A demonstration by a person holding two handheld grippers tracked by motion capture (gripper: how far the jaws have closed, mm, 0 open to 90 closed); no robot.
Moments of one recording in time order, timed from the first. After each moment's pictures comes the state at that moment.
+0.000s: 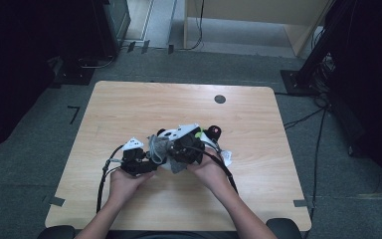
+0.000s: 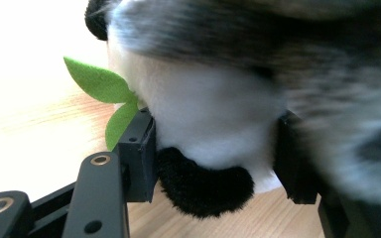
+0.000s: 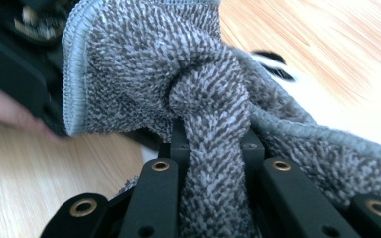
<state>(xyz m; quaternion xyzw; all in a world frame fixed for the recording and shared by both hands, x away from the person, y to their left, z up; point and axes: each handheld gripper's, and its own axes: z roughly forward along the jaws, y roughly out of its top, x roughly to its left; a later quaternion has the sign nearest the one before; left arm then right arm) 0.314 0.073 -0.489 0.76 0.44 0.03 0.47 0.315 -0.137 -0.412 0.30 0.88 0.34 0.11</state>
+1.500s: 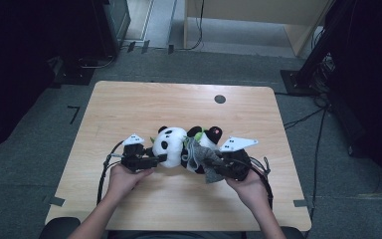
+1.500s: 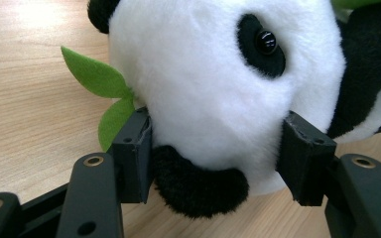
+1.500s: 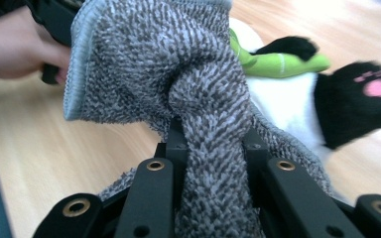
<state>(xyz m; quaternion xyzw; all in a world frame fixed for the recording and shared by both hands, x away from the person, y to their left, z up) 0.326 0.073 -0.489 0.78 0.42 0.02 0.46 0.263 -0.249 -0.406 0.36 0.83 0.42 0.11</state>
